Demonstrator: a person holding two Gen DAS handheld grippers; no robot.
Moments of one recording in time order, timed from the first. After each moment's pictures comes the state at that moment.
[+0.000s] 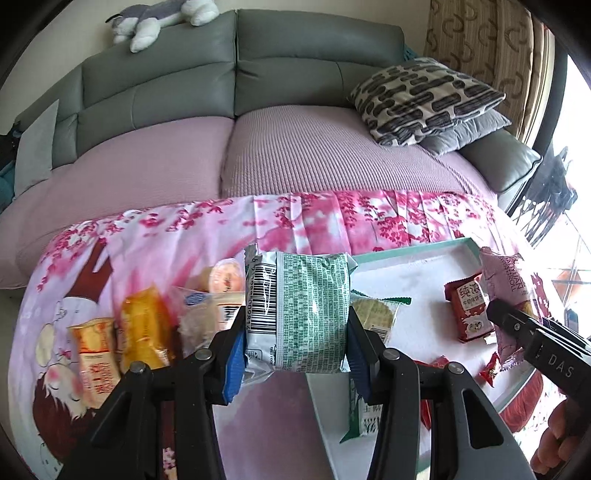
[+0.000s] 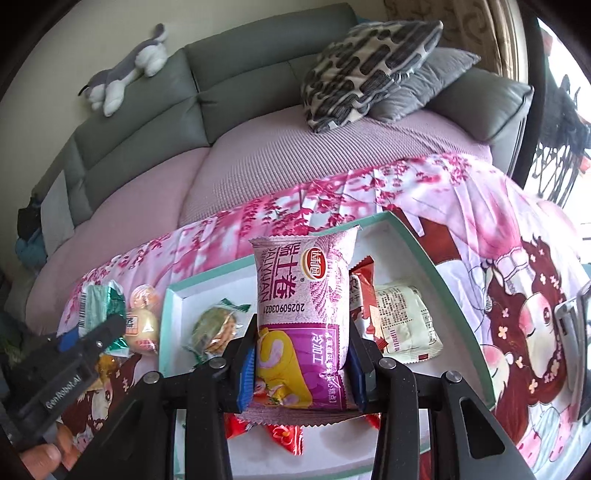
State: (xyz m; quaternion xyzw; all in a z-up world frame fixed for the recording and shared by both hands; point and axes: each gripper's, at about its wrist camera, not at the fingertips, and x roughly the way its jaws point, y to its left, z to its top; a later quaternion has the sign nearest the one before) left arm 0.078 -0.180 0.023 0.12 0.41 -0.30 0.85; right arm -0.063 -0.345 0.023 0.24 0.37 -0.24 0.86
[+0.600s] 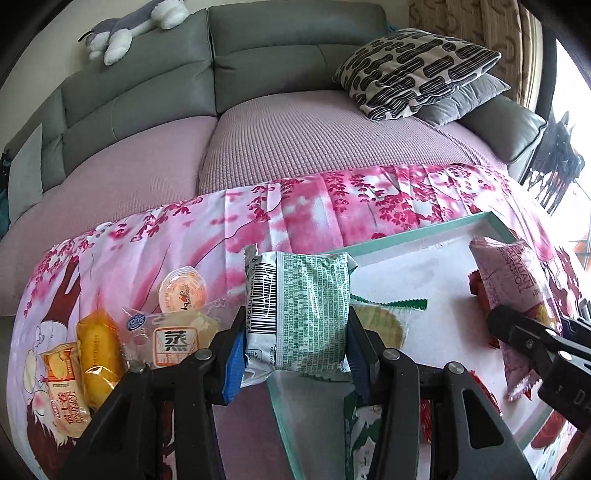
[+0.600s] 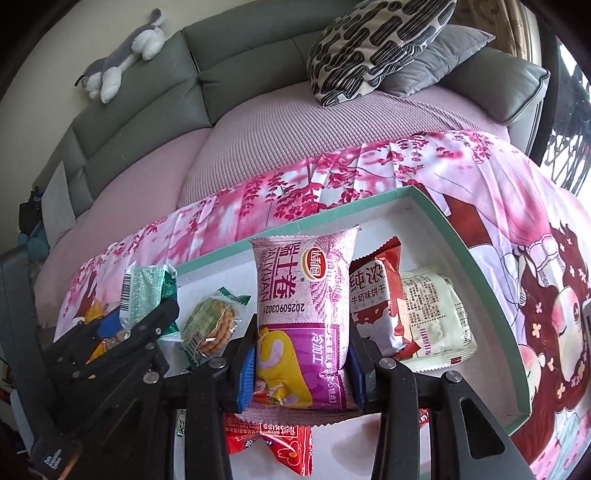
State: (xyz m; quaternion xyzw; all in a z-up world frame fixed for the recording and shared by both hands) left arm 0.088 -0.226 -0.018 0.17 0.40 -0.30 0.85; right arm -0.040 -0.346 -0.005 0.26 0.40 -0.22 0.85
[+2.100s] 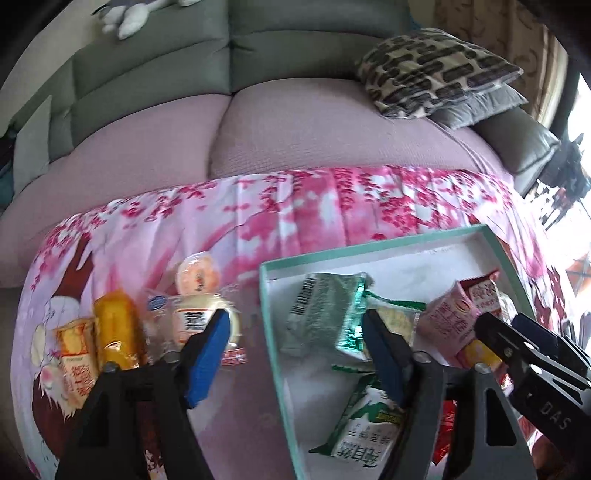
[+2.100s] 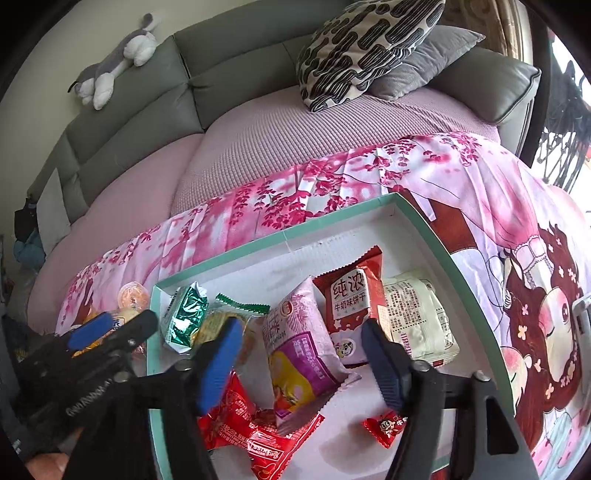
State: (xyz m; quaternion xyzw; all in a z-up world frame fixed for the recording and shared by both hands) left arm 0.083 -0.221 0.004 0.15 0.45 -0.27 0.84; right arm -0.049 -0.358 0.002 0.26 0.39 -0.24 0.85
